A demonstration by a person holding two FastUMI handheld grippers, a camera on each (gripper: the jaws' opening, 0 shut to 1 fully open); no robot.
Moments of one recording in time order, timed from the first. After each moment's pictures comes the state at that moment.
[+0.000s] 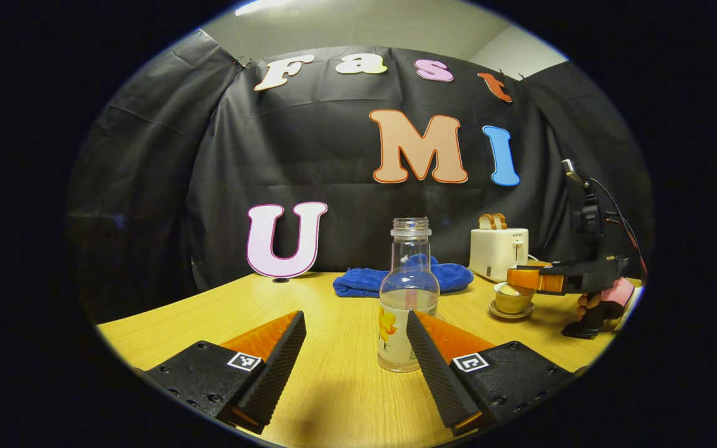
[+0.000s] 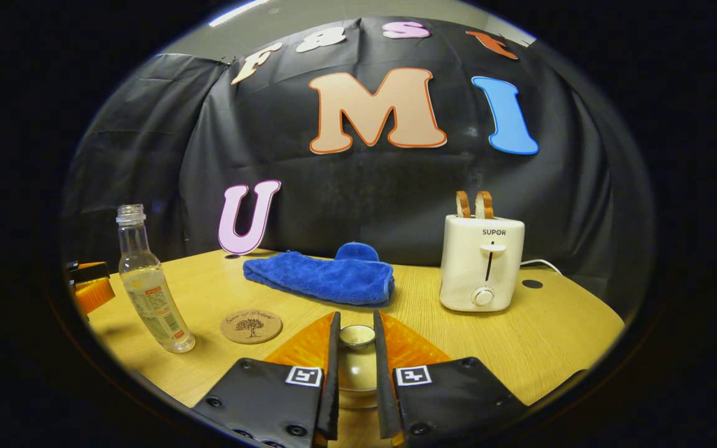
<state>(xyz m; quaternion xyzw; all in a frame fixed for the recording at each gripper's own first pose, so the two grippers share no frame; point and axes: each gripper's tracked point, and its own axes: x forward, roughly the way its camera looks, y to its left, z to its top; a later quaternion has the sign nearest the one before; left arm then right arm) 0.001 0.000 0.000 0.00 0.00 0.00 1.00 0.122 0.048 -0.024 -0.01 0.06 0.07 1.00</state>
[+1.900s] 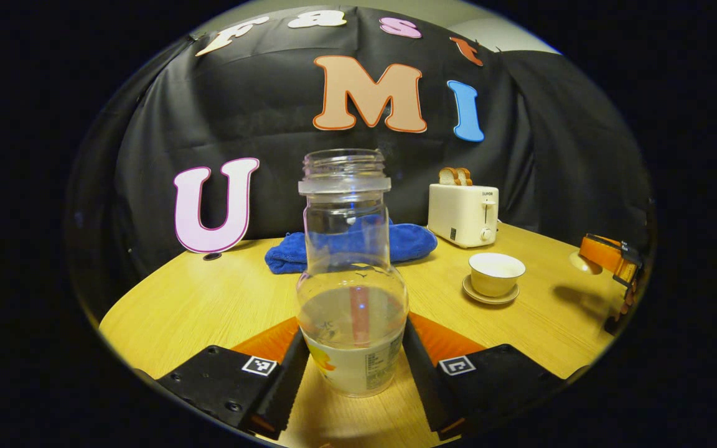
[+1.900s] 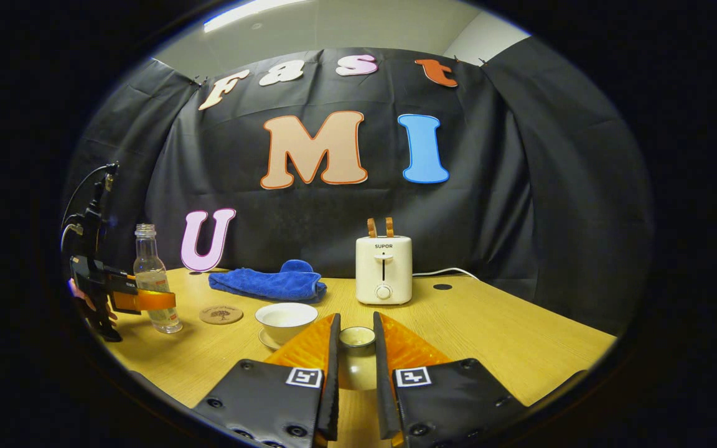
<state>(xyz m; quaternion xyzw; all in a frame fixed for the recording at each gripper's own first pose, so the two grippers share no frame) 0.075 -0.063 -0.043 0.02 0.13 -0.12 0.98 -0.003 -0.052 0.001 0.00 0.00 -0.05 1.00</state>
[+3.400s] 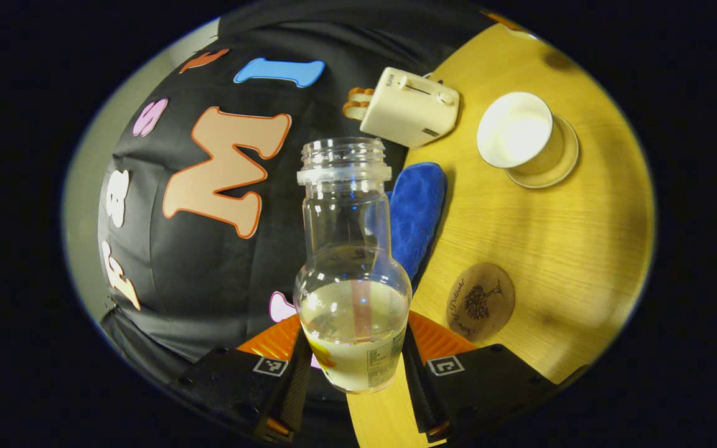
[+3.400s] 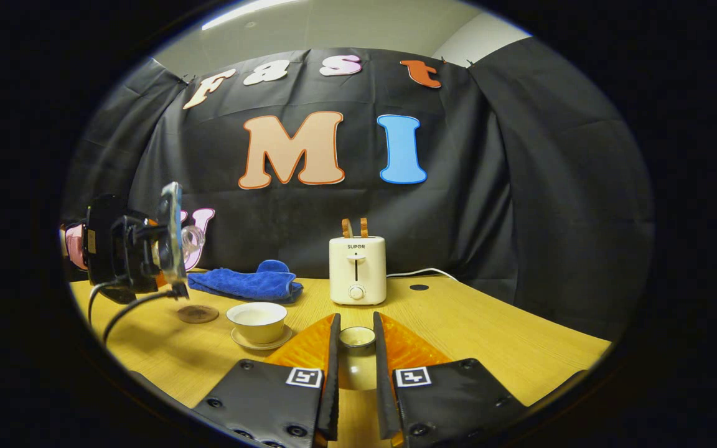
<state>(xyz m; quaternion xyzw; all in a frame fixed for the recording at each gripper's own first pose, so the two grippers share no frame) 0.160 -0.077 0.002 0.60 0.11 -0.06 0.79 -0.005 -0.087 0.002 0.00 0.00 -0.09 1.00</state>
